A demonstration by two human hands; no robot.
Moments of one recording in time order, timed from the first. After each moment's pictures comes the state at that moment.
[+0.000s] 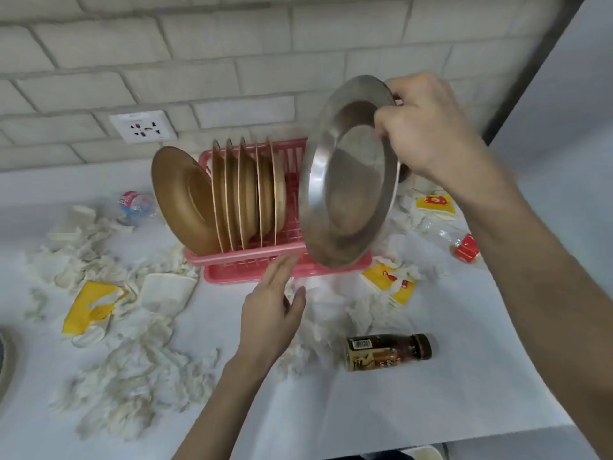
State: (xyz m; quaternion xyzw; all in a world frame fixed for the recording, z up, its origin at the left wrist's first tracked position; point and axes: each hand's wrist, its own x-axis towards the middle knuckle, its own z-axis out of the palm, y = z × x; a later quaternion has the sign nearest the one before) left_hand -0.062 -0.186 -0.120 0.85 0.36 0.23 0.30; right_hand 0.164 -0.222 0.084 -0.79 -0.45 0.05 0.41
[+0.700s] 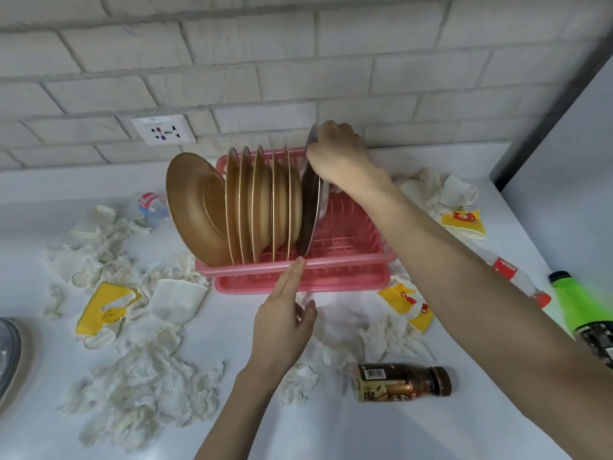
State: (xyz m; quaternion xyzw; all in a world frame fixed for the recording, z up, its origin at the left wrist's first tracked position) left_hand -0.047 -0.171 -0.135 0.83 0.41 0.20 0.33; right_hand 0.155 -0.092 0.021 -0.83 -0.48 0.12 0.27
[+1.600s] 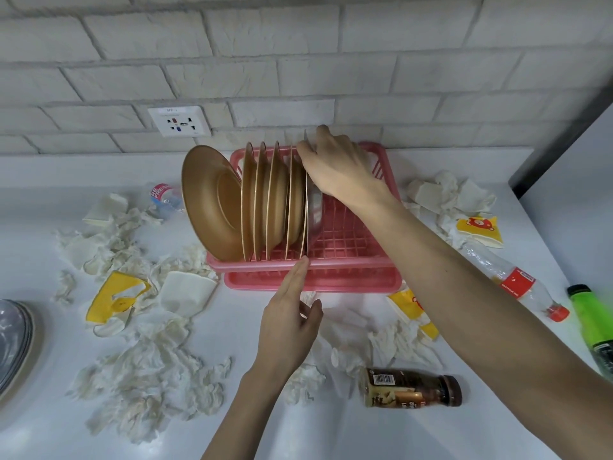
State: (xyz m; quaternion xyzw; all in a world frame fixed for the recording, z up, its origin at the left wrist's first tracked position) left_hand -0.051 -0.170 -0.140 0.79 0.42 0.23 0.38; right_hand 0.138 -0.074 -0.003 -0.81 -0.52 0.09 0.26
